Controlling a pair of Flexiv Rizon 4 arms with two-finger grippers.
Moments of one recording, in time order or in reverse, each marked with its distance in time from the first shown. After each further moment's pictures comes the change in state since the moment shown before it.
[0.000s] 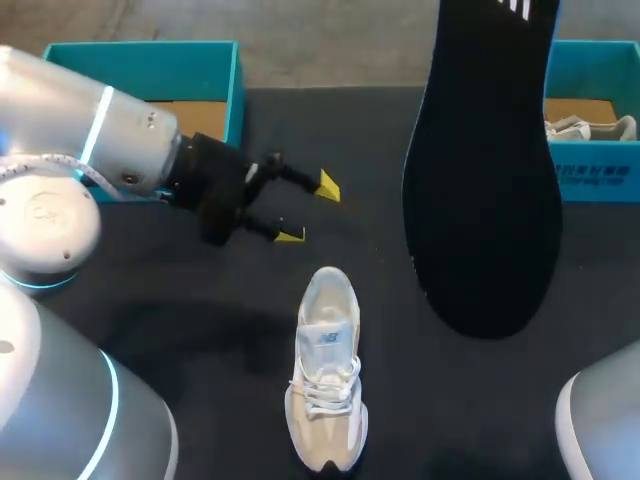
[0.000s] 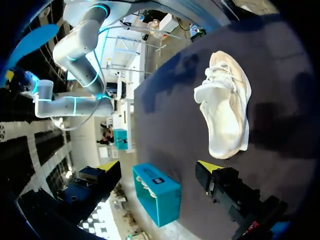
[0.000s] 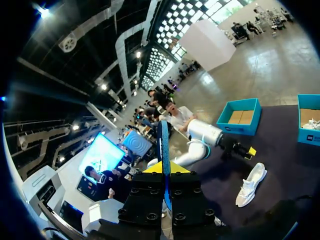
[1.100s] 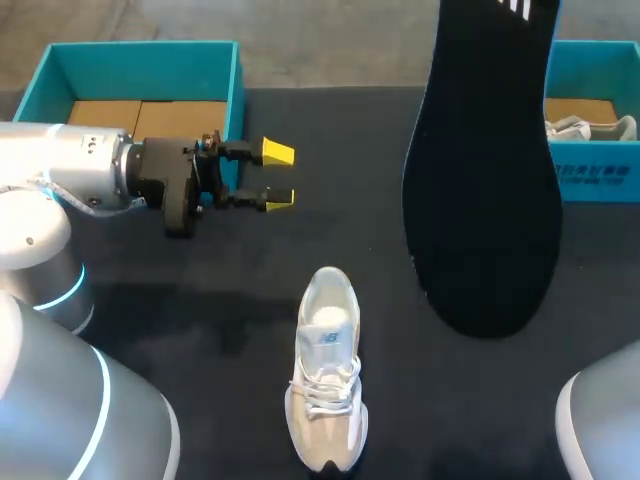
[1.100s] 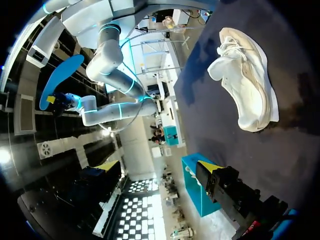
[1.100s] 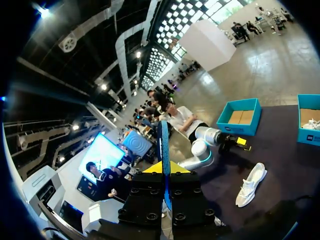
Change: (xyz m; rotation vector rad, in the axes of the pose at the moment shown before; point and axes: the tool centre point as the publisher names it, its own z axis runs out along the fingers) left arm -0.018 0.025 -0.046 -0.036 -0.446 0.158; right arm 0.000 0.000 0.000 0.000 0.000 0.000
